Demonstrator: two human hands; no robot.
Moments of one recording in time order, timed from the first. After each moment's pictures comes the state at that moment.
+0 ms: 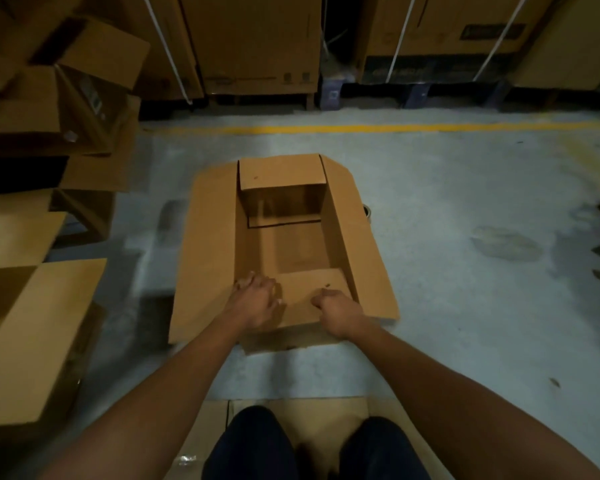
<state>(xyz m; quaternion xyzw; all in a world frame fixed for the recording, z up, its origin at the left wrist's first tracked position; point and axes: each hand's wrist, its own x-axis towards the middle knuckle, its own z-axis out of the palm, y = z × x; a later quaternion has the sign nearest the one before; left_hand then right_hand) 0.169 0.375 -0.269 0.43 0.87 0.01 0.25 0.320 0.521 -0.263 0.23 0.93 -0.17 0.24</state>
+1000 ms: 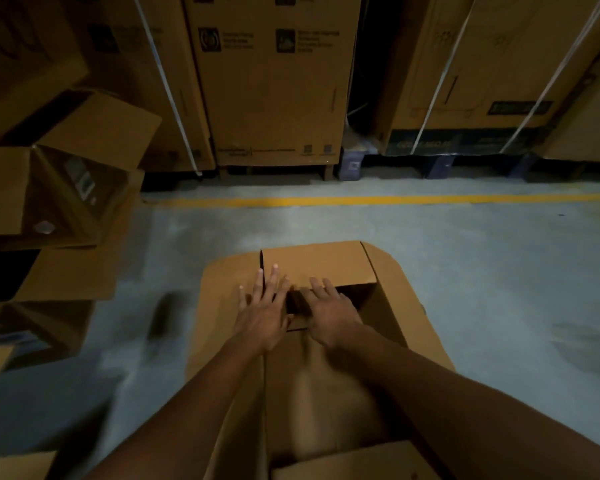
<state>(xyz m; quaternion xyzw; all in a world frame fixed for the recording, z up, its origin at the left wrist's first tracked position) -0.076 0.502 -0.304 0.47 0.88 0.04 0.09 0.038 0.624 -0.270 0.21 0.96 -0.11 0.11</state>
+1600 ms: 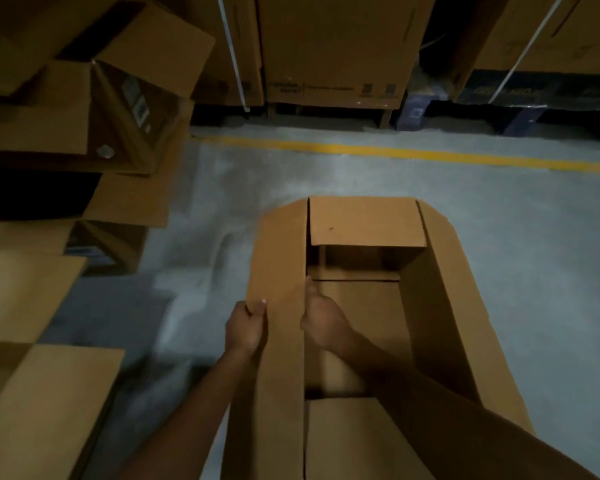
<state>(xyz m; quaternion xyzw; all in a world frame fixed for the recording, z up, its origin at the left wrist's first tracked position) -0.045 0.380 -0.370 -0.03 0.87 0.43 0.23 0.035 0.526 -0.332 0.23 0.90 -0.36 0.10</state>
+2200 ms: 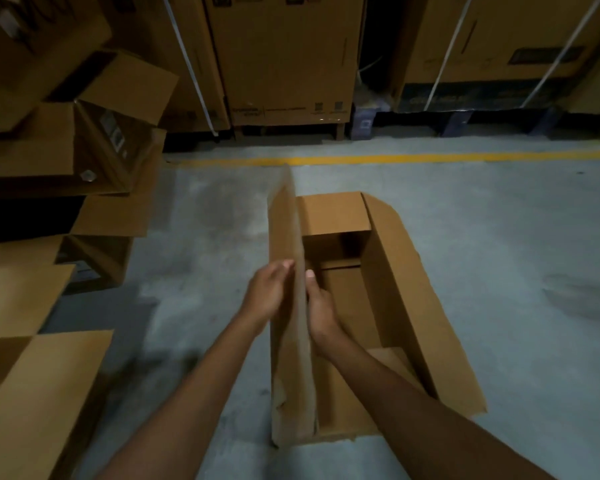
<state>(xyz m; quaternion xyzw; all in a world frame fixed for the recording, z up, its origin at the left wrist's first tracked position) 0.043 0.435 -0.240 0.22 0.78 0.52 0.27 0.130 0.509 -0.280 0.36 0.59 -0.72 -0.11</state>
